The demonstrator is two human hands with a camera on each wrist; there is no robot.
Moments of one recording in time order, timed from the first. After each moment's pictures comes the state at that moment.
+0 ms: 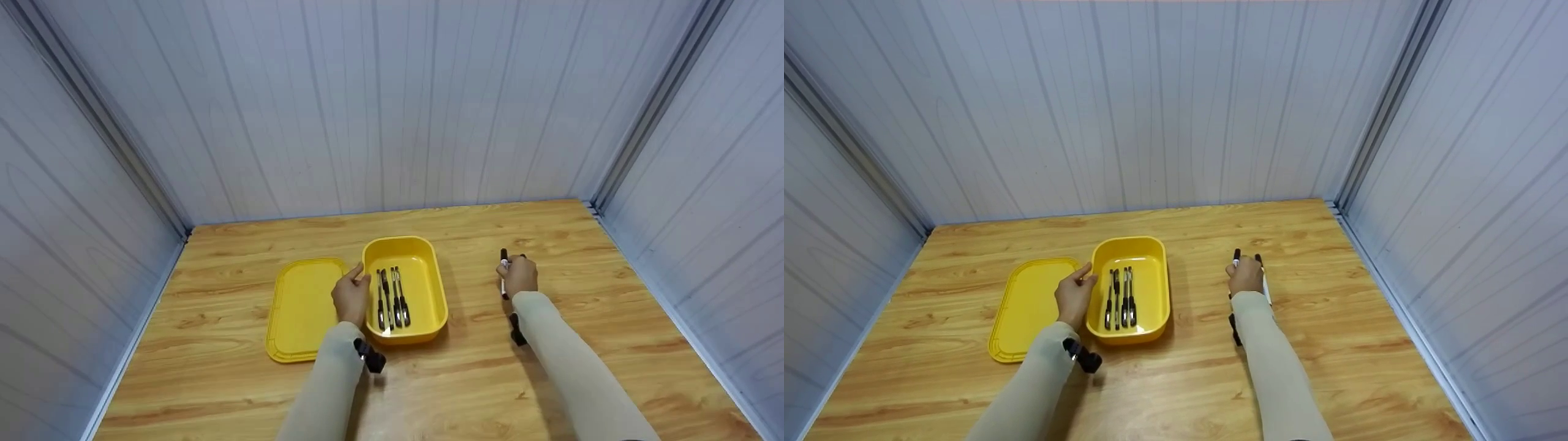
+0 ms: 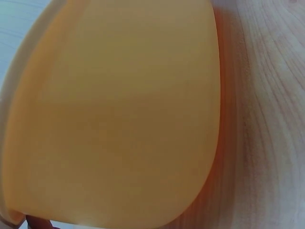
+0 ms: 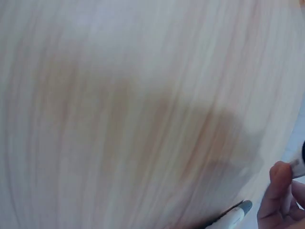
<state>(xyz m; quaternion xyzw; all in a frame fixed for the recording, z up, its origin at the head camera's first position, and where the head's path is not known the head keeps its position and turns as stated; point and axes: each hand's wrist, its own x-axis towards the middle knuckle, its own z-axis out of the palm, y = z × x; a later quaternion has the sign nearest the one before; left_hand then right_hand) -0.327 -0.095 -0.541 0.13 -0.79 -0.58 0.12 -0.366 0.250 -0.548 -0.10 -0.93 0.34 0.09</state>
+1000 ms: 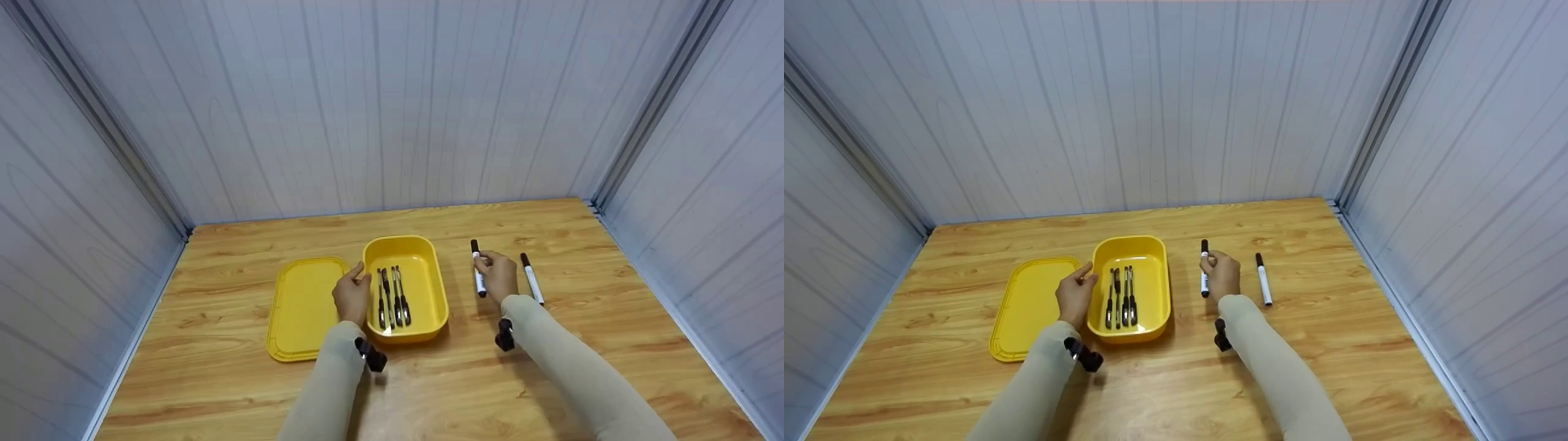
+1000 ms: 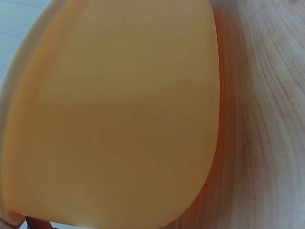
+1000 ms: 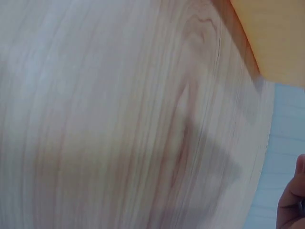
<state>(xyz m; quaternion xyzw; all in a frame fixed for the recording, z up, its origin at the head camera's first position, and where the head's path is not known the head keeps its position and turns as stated) -0.329 -0.093 -0.540 0.12 -0.79 -0.58 0.12 -0.357 0.202 -0.535 -0.03 -0.89 0.44 0.14</state>
